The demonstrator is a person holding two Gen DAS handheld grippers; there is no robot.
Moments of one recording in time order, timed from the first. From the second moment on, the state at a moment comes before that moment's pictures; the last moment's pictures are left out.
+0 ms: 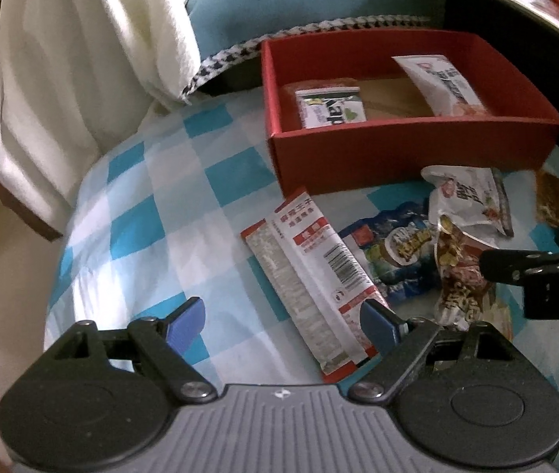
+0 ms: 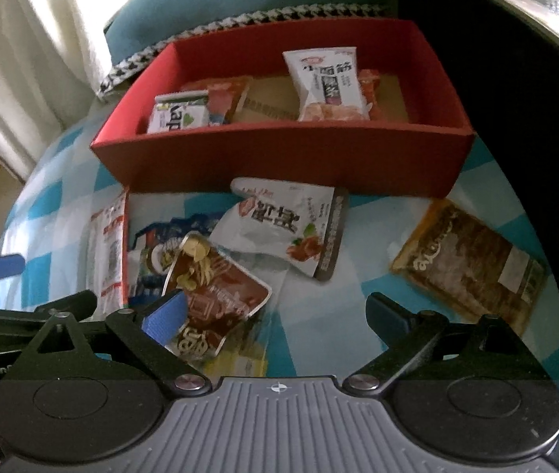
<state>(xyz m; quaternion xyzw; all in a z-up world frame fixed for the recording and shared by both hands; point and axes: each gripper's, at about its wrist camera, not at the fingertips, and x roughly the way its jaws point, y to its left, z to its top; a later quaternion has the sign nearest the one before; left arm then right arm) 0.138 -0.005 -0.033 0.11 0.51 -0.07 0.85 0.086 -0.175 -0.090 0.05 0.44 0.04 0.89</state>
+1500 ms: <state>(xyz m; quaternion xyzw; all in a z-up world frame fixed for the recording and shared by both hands) 0.156 0.024 -0.028 0.04 0.52 -0.04 0.85 0.070 -0.164 -0.076 0.17 0.42 0.03 0.89</state>
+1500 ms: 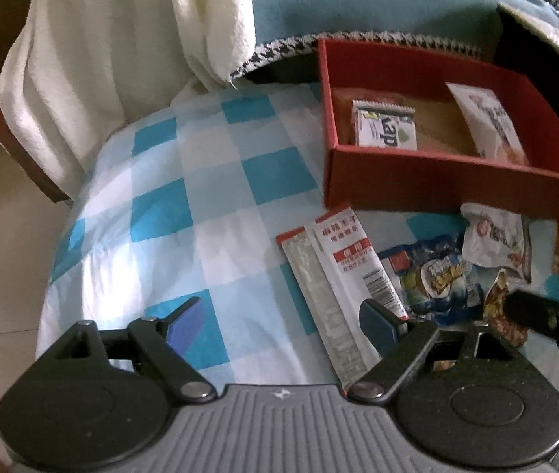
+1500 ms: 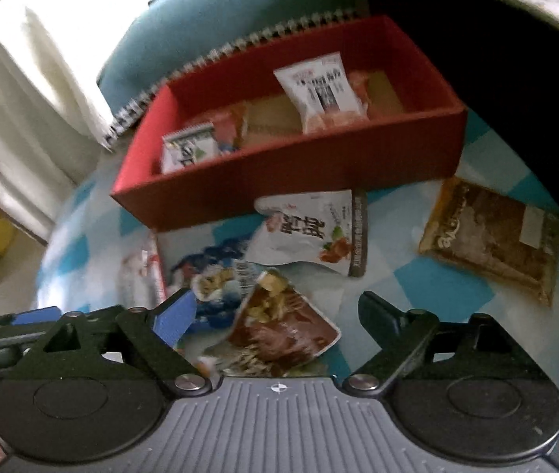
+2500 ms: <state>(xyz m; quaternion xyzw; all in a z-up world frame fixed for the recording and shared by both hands) 0.162 0.054 -0.019 -0.04 0.53 -0.03 0.85 0.100 -0.109 -0.093 -0.01 0.49 0.10 0.86</state>
